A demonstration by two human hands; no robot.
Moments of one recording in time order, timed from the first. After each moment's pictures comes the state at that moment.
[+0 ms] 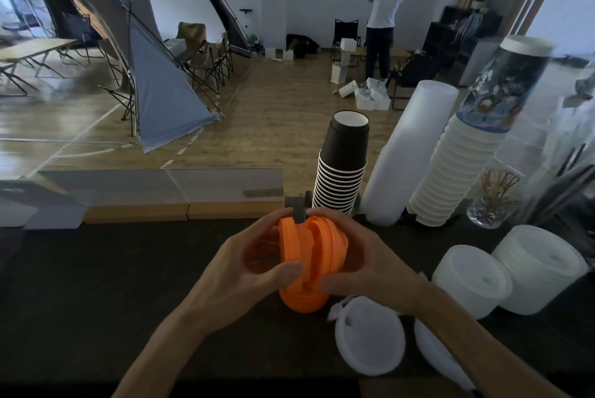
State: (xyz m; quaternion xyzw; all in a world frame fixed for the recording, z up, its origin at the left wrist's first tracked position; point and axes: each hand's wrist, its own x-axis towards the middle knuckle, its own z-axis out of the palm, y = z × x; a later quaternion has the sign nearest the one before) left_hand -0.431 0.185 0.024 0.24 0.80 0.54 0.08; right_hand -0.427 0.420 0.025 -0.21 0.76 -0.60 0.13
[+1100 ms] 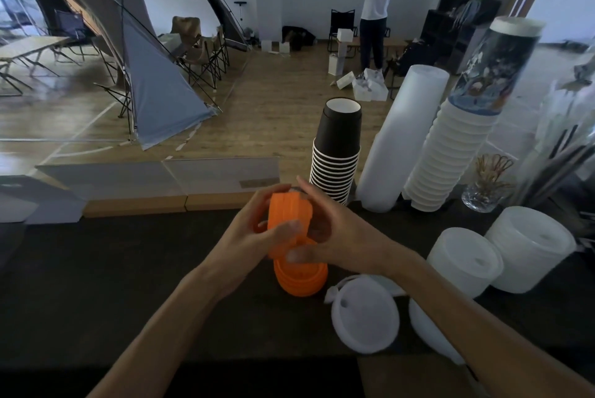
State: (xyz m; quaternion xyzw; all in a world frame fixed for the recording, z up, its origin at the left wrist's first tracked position) left_hand -0.452 0.205 0.018 0.16 0.70 0.67 0.15; right_hand -0.451 0.406 0.023 -0.19 0.81 -0.54 0.16
